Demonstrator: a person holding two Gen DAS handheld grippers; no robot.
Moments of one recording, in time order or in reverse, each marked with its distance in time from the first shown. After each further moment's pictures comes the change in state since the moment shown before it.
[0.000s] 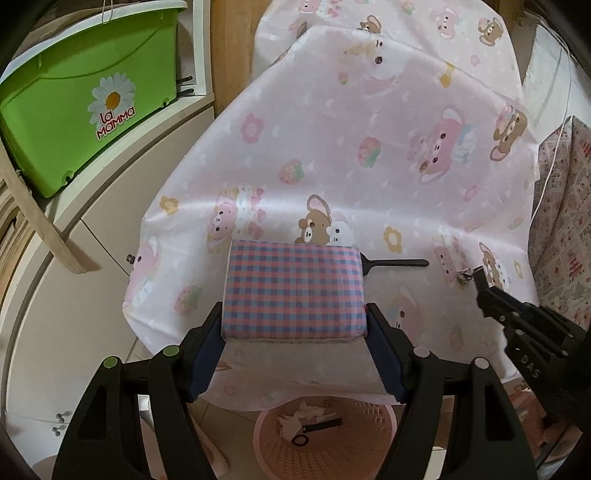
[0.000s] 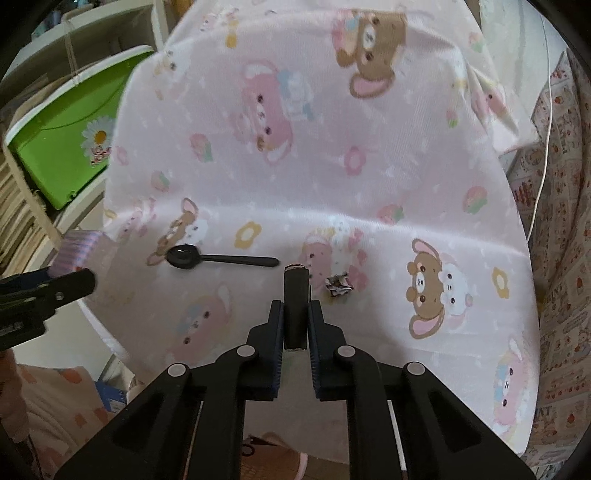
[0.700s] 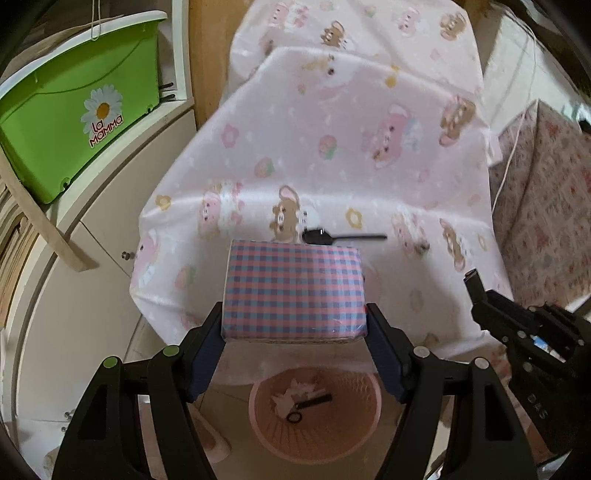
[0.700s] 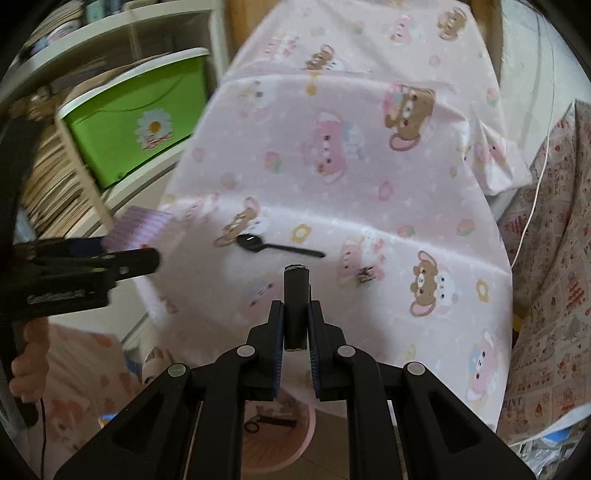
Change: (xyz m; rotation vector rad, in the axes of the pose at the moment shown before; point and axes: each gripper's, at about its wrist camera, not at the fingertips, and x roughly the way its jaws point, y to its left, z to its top) left arm -0.051 -0.012 -0.019 0.064 0.040 -0.063; right arm -0.089 0.039 -0.023 -0.148 -0.020 0.066
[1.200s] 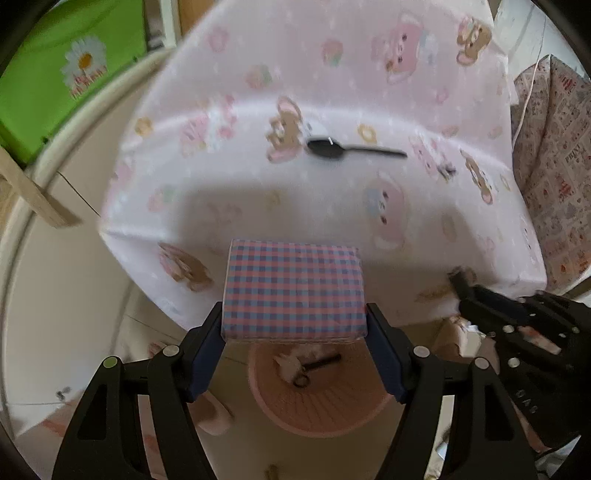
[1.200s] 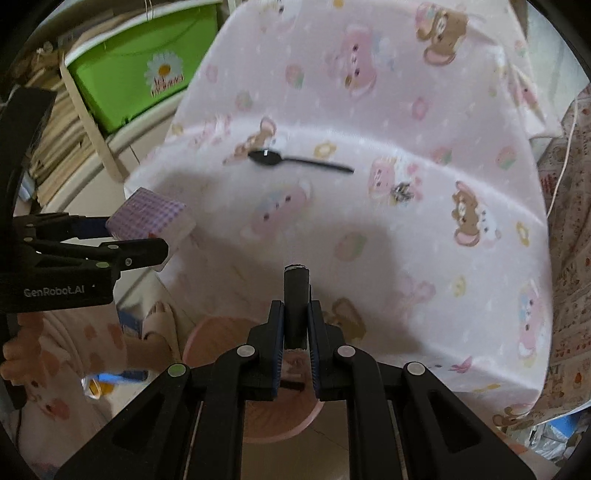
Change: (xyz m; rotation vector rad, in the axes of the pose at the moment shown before) left arm 0.059 0.001 -0.049 0.011 0.186 -0.025; right arm 0.064 0.007 -0.053 0.009 0.199 0.062
